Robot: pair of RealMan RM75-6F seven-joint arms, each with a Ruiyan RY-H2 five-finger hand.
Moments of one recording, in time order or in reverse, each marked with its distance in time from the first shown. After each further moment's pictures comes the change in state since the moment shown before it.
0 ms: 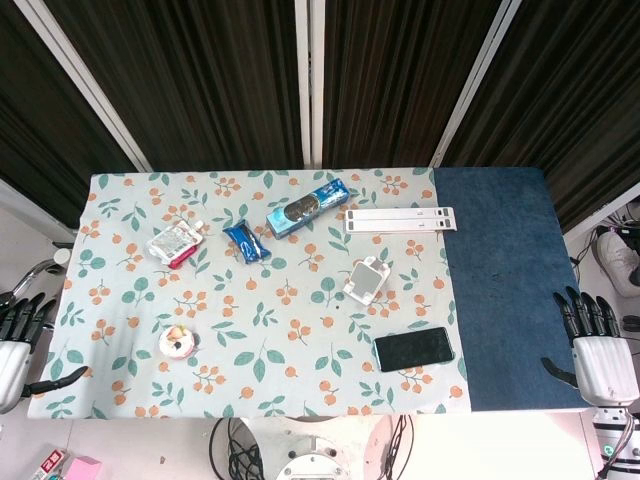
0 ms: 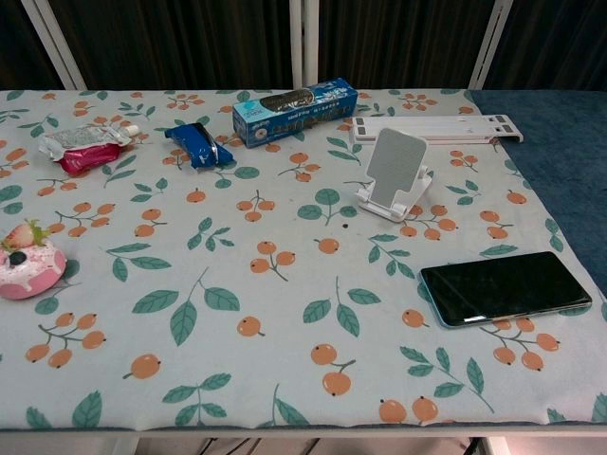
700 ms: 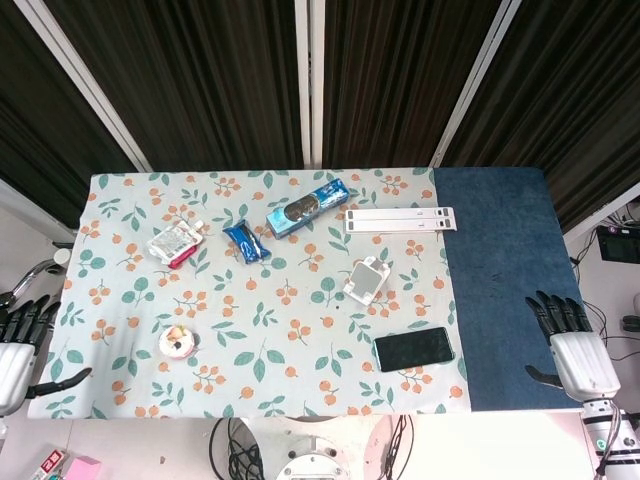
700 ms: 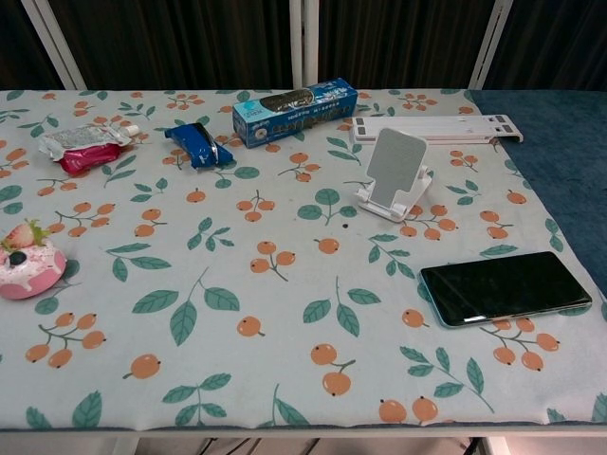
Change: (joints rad) left arm 0.002 -0.018 0.003 0.009 0.007 0.005 -0.018; right arm 0.065 0.158 -0.032 -0.231 0.016 -0.206 -0.061
